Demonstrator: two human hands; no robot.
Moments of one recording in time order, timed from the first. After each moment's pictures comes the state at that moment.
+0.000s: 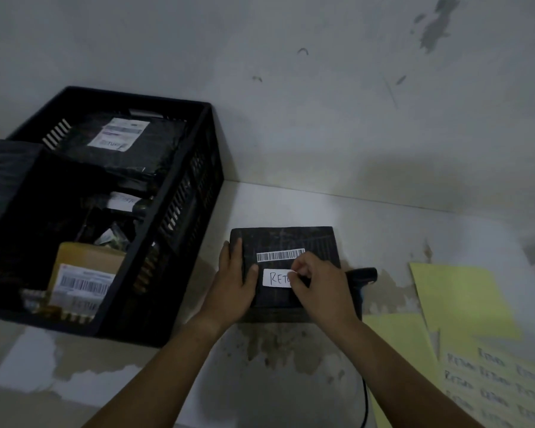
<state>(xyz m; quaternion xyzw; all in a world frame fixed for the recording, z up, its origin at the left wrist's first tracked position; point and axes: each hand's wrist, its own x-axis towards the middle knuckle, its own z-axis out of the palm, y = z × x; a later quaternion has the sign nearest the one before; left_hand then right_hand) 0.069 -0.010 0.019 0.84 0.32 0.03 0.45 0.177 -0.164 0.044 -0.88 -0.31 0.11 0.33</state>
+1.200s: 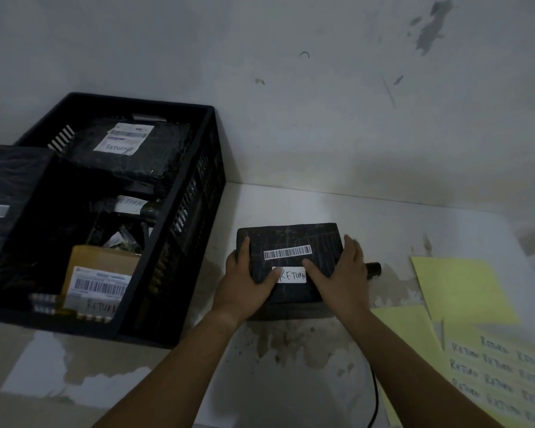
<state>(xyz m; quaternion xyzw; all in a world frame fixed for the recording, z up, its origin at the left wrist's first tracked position) 0.067 -0.003 0.004 0.83 0.33 0.03 0.44 0.182 -0.169 0.026 -0.93 -0.13 0.11 0.31</state>
